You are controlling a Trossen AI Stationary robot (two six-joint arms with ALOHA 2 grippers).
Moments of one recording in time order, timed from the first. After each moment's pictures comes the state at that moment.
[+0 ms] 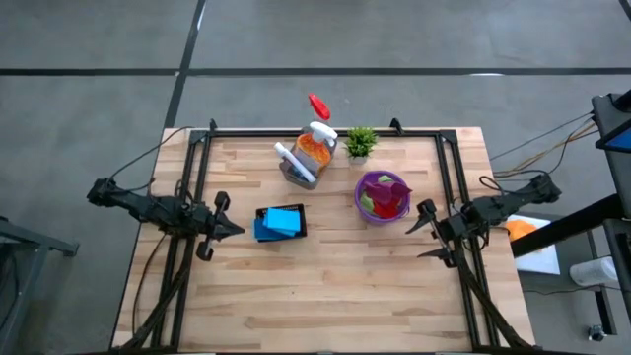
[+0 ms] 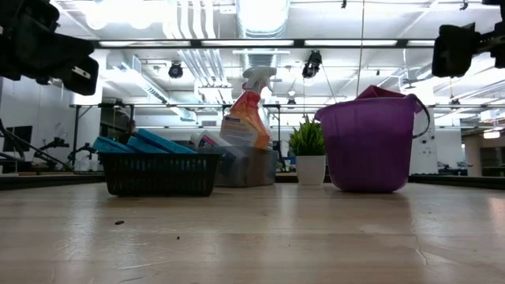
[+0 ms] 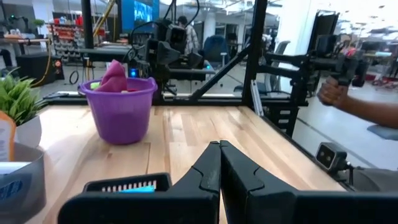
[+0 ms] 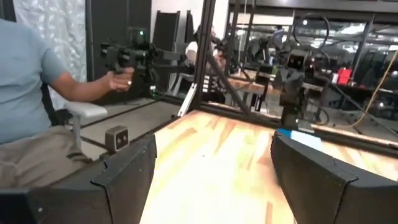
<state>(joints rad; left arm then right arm) -0.35 0.01 0.03 -0.04 -0.16 -0.06 0.40 0.00 0.01 0.05 -0.02 -0.09</state>
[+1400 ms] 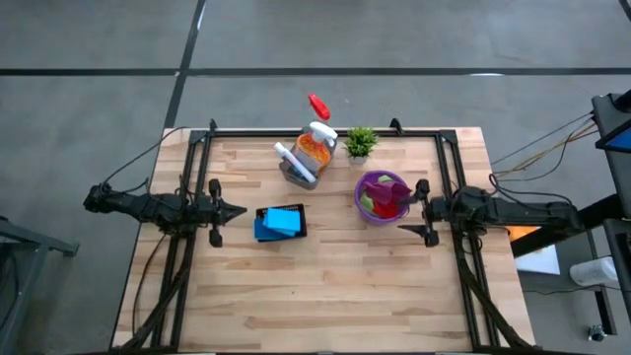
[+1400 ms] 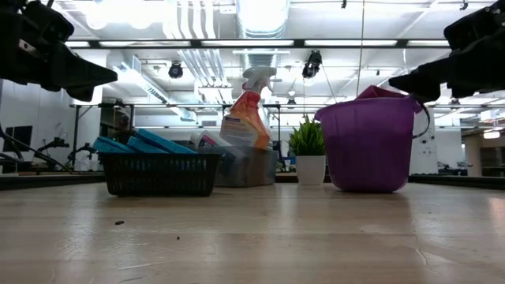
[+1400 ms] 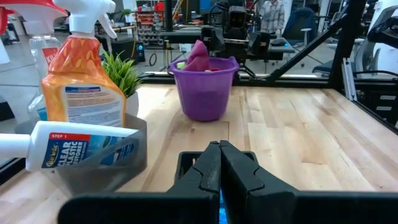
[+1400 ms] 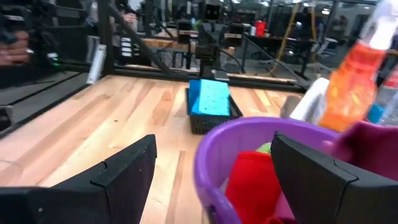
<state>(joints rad) -0.26 0.00 0.08 -0.20 -0.39 -0.03 -0.05 0.10 0.01 0.02 -0.13 -0.06</state>
